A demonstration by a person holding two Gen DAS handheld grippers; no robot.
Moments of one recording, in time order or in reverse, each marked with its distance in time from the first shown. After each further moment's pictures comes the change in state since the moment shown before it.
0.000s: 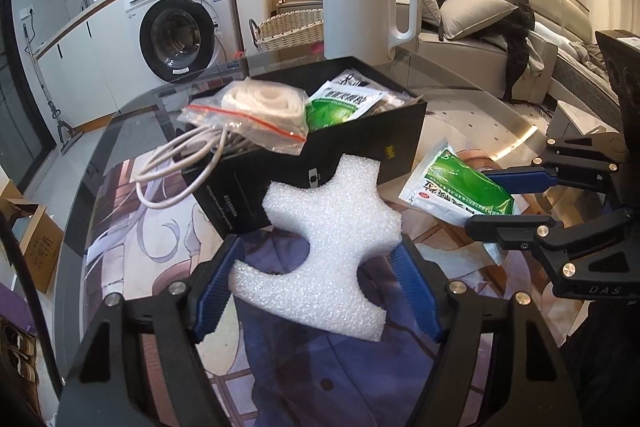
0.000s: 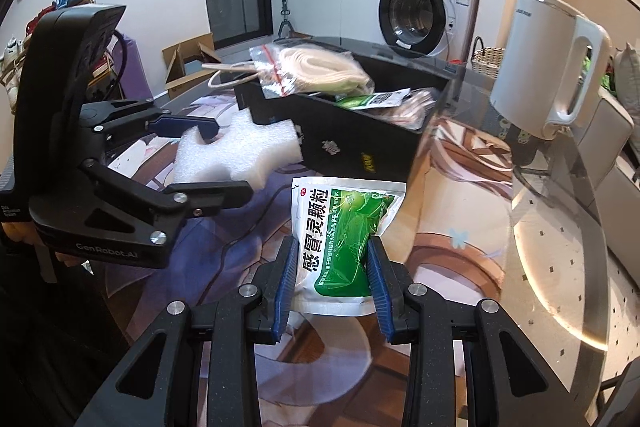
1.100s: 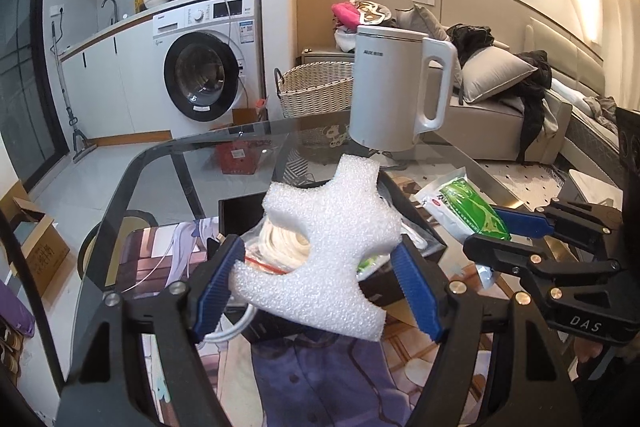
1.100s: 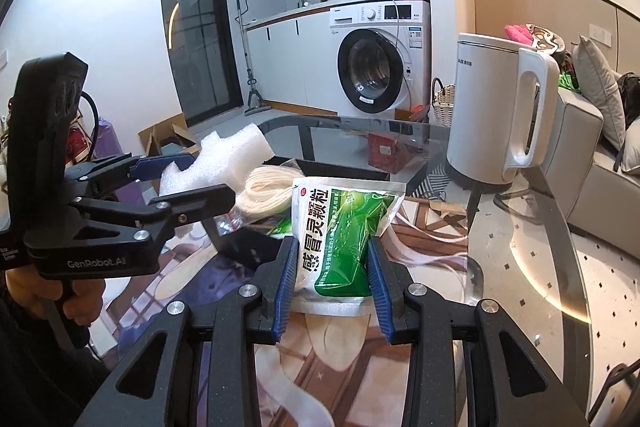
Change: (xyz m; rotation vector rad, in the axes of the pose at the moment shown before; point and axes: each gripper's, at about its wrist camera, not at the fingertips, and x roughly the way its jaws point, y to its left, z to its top) left arm -0.007 0.024 0.070 -0.106 -0.159 0.036; right arm -0.027 -0.041 0.053 0.156 -0.218 -0.049
